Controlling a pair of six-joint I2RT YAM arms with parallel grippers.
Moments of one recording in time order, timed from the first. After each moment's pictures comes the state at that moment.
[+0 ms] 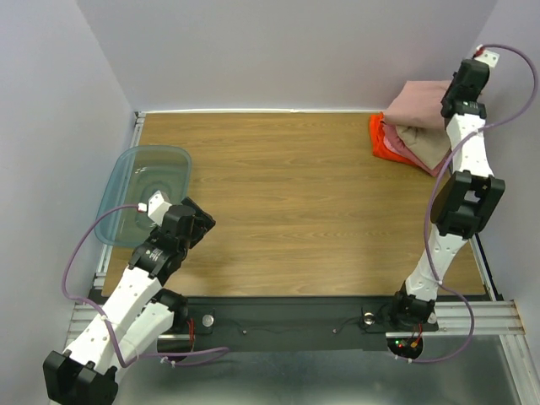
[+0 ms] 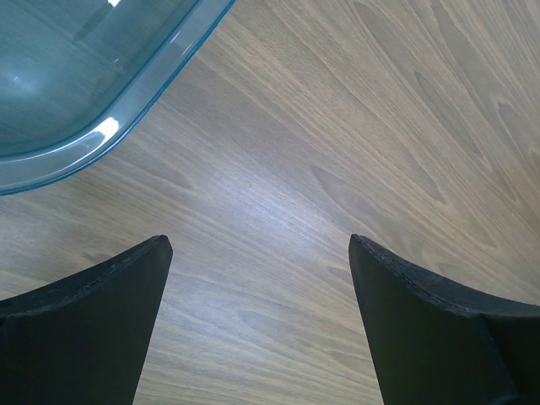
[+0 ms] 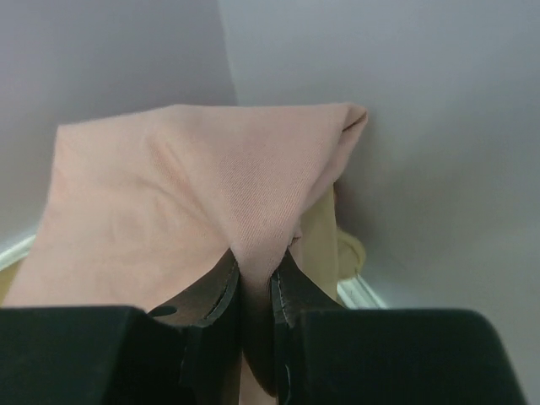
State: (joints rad) left arm -0.41 0.68 0.54 -0.58 -0.39 -1.00; right arm -0.24 2.06 2.06 -0.31 0.38 0.08
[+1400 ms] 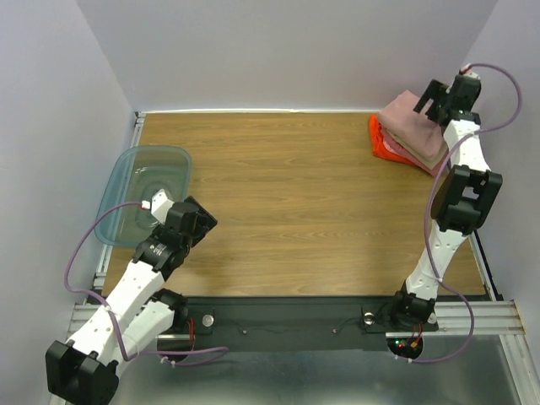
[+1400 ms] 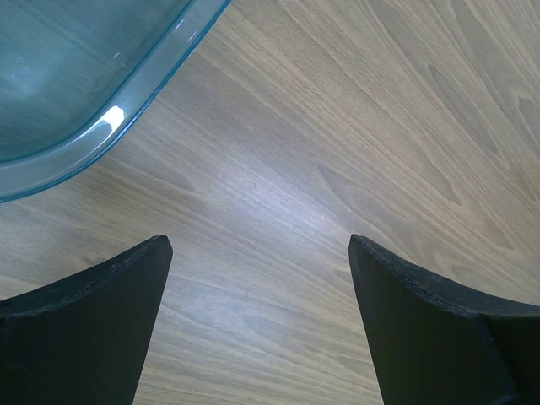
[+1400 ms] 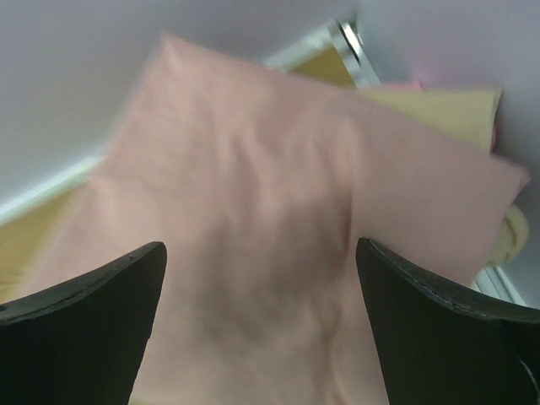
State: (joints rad) left arm -0.41 0.74 0.54 -0.56 -0.39 -0.99; right arm -0.29 2.10 1.97 -0.31 0.00 0.26
